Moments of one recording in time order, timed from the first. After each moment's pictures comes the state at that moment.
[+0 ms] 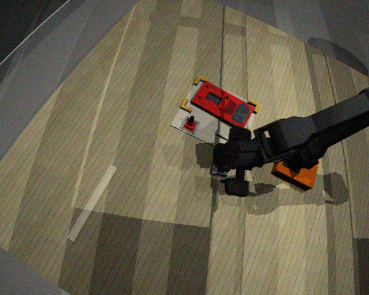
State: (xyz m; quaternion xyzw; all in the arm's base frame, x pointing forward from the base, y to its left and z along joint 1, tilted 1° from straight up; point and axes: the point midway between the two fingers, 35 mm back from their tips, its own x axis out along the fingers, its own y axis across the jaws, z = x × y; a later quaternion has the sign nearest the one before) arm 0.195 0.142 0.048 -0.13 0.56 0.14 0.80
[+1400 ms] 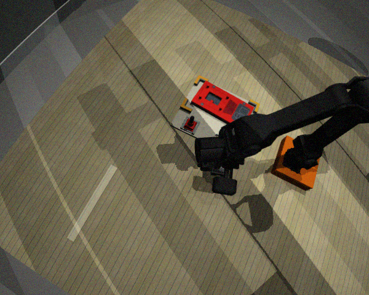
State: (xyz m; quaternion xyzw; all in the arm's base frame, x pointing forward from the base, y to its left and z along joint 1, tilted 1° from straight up) arm 0.208 0.144 0.022 -0.12 0.68 0.12 0.71
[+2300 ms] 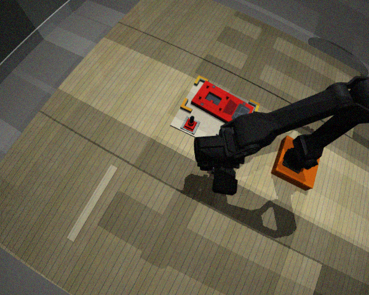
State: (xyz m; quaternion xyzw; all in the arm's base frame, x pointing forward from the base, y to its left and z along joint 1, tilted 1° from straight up) arm 0.208 0.144 0.029 -0.12 0.69 0.12 0.70
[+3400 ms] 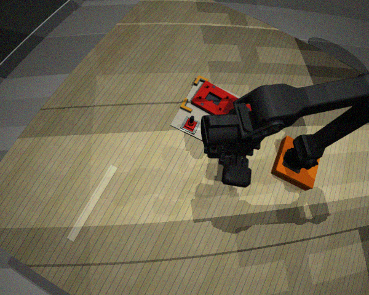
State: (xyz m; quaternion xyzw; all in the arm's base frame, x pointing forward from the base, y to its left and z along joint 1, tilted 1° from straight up) arm 0.206 0.145 0.131 -0.13 0.69 0.12 0.70
